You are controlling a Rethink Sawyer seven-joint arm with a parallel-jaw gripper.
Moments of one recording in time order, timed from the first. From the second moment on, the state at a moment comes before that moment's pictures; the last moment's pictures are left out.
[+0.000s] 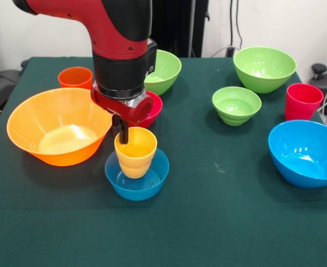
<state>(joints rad) -0.40 -0.45 0.05 1.42 -0.16 0.55 2.18</state>
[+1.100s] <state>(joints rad) -0.40 -0.41 0.07 1.35 -0.16 0.55 2.18</state>
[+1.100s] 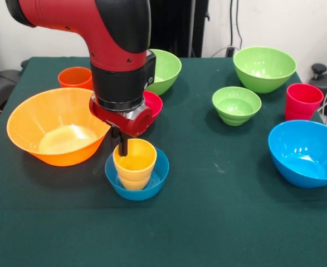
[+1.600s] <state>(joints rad) -0.40 -0.41 0.07 1.34 -0.16 0.55 2.18</state>
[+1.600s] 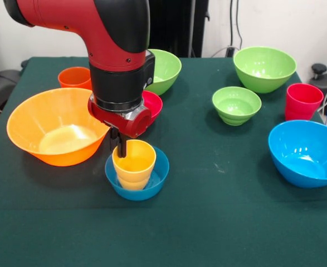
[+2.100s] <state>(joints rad) -0.40 -0.41 0.07 1.34 -0.16 0.55 2.18</state>
